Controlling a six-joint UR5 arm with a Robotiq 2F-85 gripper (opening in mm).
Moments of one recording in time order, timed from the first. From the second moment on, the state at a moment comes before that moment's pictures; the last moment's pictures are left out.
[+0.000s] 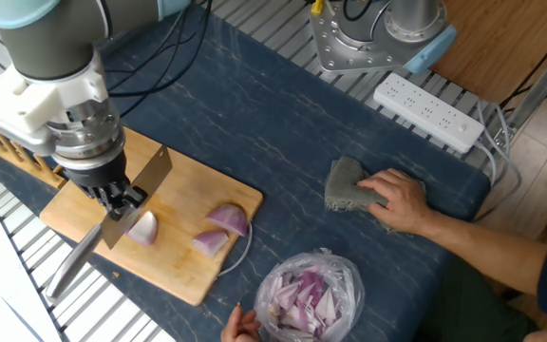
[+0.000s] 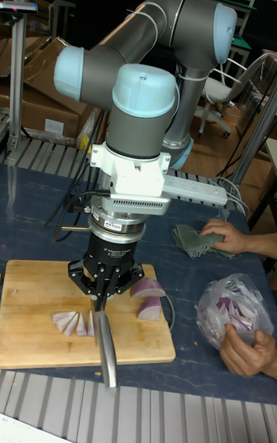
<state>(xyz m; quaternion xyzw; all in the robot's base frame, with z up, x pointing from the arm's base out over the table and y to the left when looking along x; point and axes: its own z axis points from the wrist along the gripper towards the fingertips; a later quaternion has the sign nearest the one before) 0.693 -0.031 0.103 -0.10 0.99 0.01 0.07</state>
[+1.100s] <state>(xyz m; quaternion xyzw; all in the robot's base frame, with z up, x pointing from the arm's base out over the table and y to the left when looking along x) 0.689 -0.023 0.096 -0.10 0.99 0.01 0.07</state>
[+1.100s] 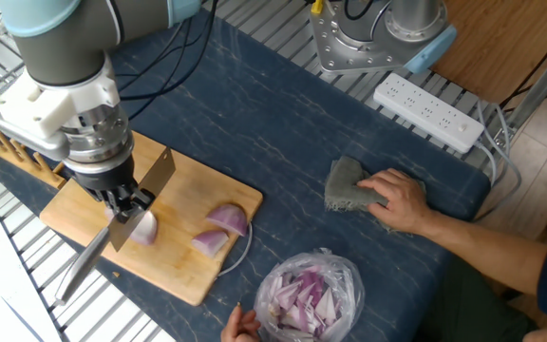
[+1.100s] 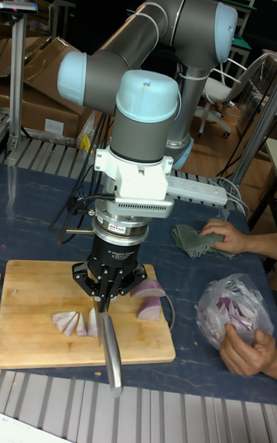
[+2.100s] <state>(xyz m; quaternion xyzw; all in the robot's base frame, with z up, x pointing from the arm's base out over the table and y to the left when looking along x) 0.694 -0.025 0.085 -0.10 0.99 0.02 0.08</state>
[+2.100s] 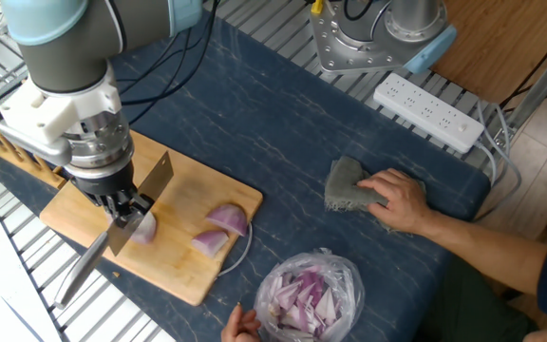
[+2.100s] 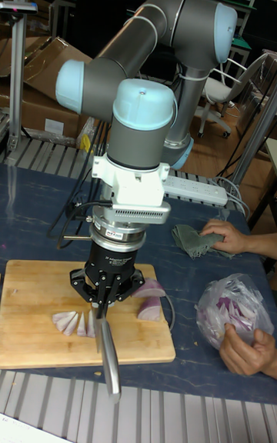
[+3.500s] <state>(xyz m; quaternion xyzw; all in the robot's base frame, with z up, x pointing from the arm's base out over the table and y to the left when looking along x) 0.694 -0.033 0.092 -0.11 0.99 0.03 0.08</state>
